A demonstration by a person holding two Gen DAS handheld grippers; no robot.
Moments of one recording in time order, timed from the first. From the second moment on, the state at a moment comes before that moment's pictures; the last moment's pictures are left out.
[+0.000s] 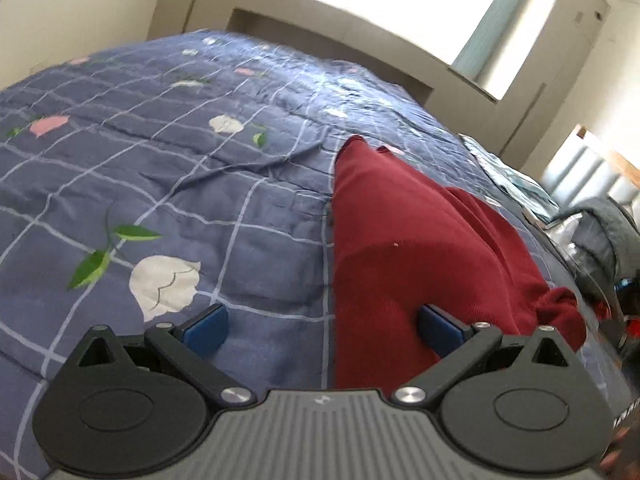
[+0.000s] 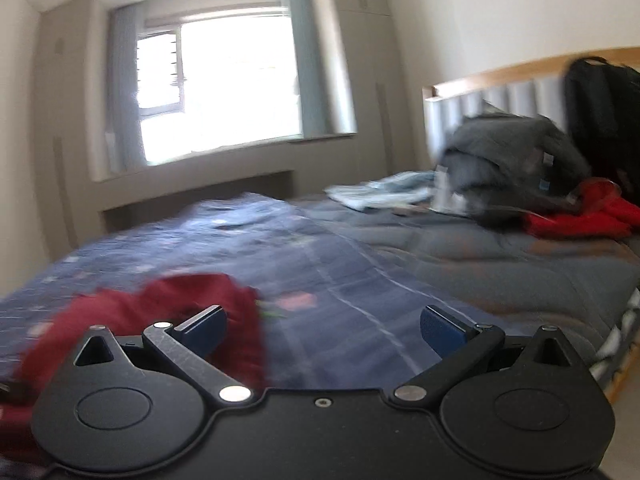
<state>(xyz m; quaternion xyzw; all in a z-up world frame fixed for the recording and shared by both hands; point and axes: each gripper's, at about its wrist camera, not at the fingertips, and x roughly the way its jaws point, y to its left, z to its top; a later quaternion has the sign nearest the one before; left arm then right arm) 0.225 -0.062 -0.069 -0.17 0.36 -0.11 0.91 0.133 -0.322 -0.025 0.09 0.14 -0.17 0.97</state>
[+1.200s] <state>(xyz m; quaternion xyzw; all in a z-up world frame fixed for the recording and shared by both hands) 0.210 -0.054 -0.071 -0.16 0.34 -0.15 0.91 0.142 -0.291 -0.051 0.04 0.30 -0.16 0.94</state>
